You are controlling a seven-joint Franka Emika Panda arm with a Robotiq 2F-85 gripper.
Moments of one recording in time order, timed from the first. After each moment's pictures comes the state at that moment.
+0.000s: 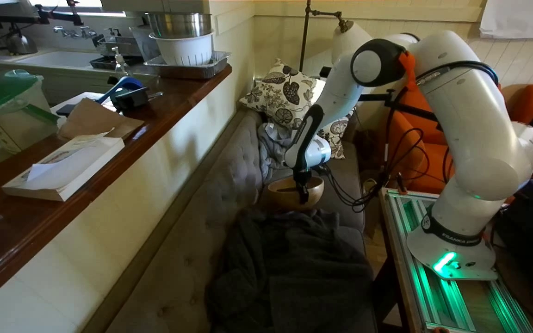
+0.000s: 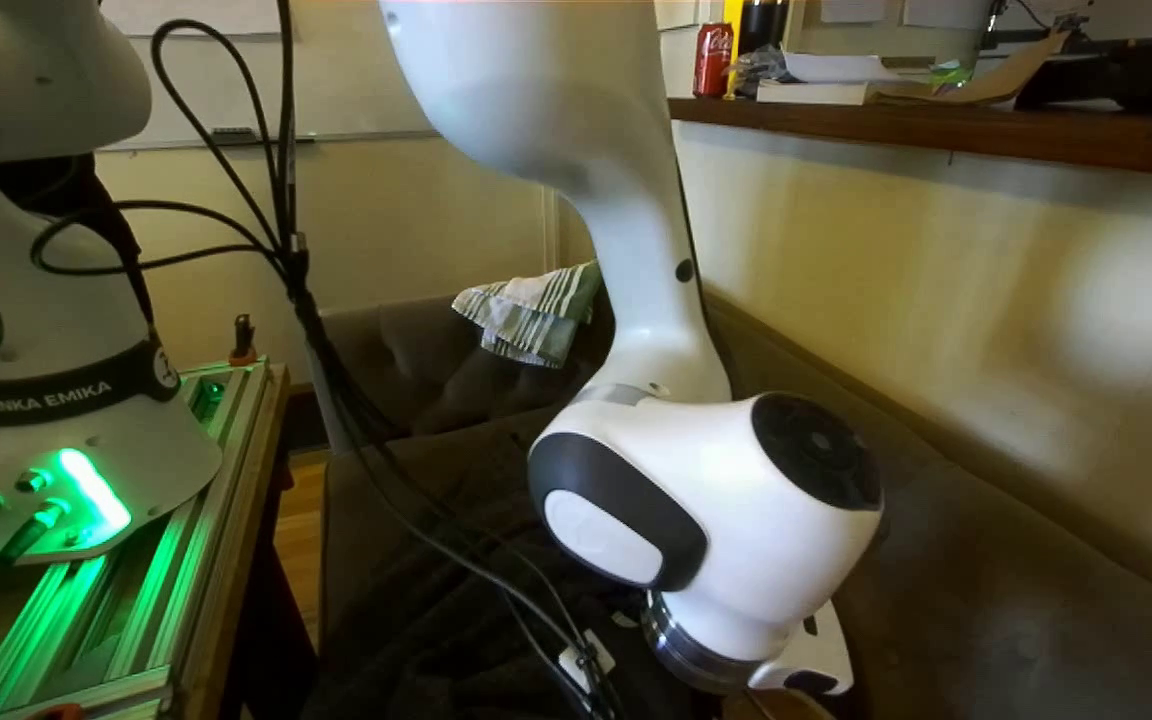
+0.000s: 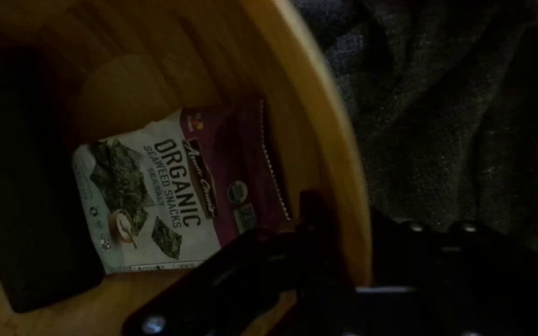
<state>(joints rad) -0.65 0.84 0.01 -2.07 0.18 2.71 -1.17</state>
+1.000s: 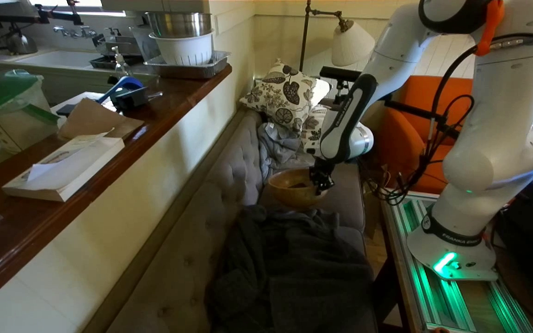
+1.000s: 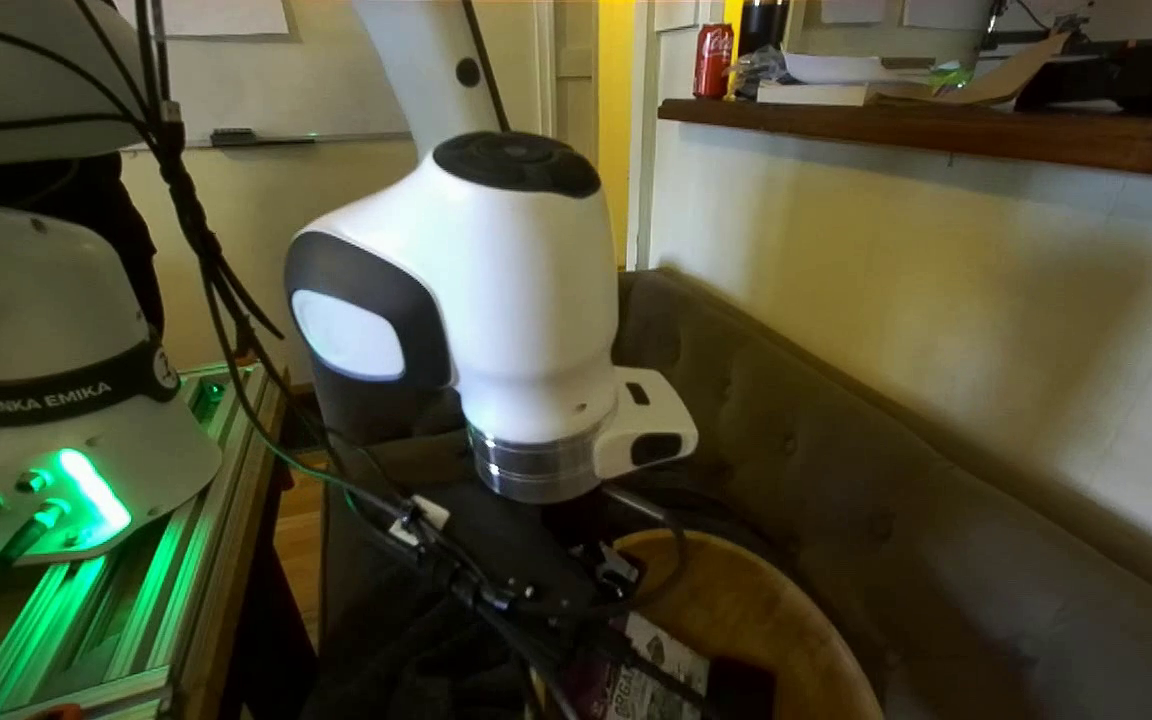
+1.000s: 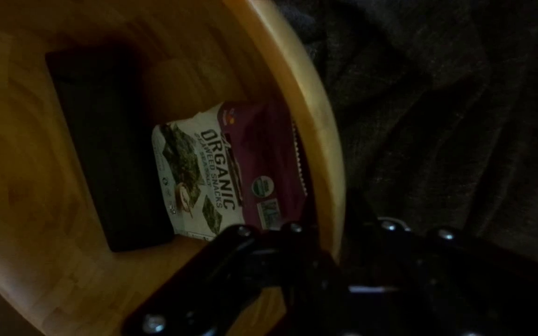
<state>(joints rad) -0.98 0.39 0.30 -2.63 0.07 3.02 -1.43</state>
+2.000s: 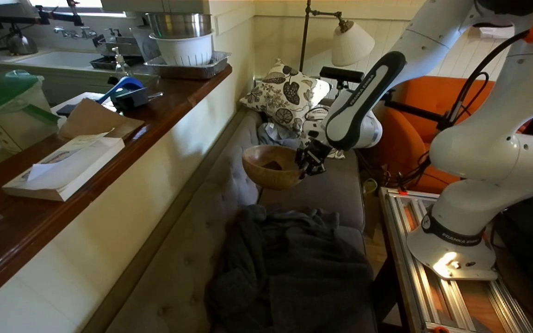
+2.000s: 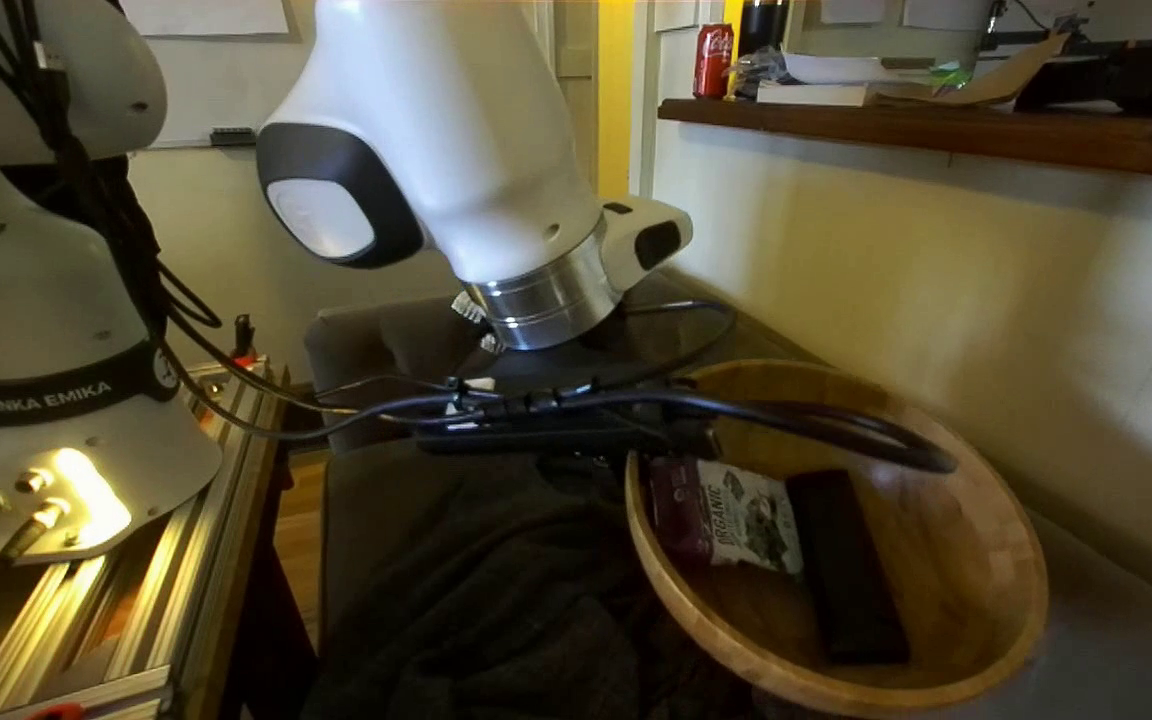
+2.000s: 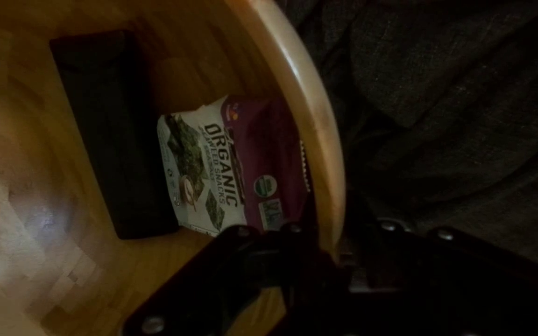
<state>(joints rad) -1.73 0.33 1.13 -2.75 0.16 3.19 -1.76</state>
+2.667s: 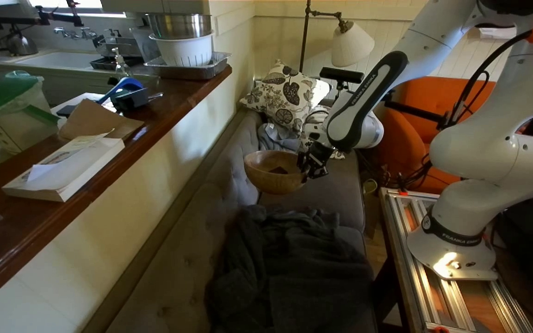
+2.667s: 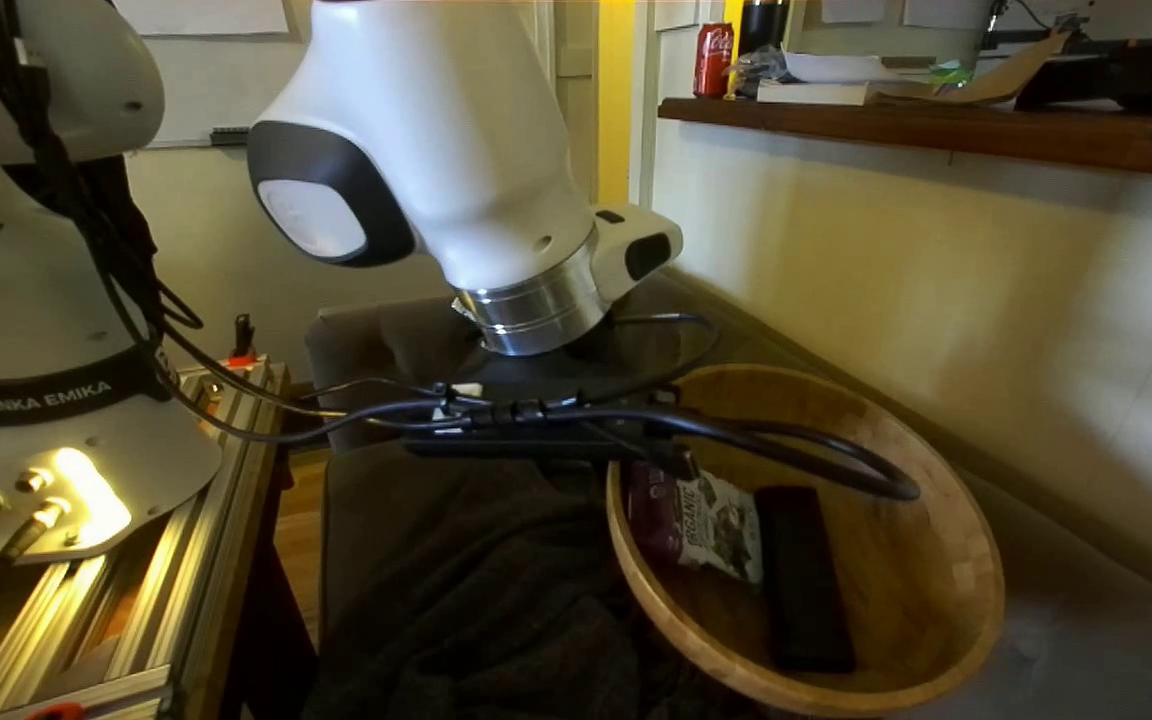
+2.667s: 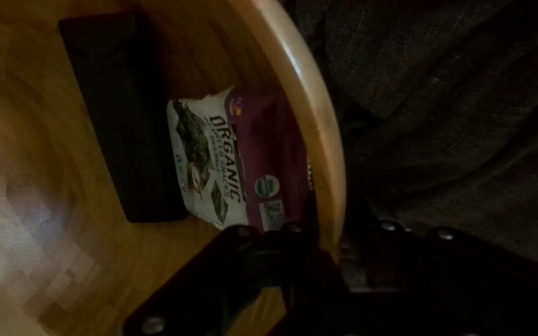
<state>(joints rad) -1.76 0.34 1.17 -2.76 0.16 3.14 -1.76</state>
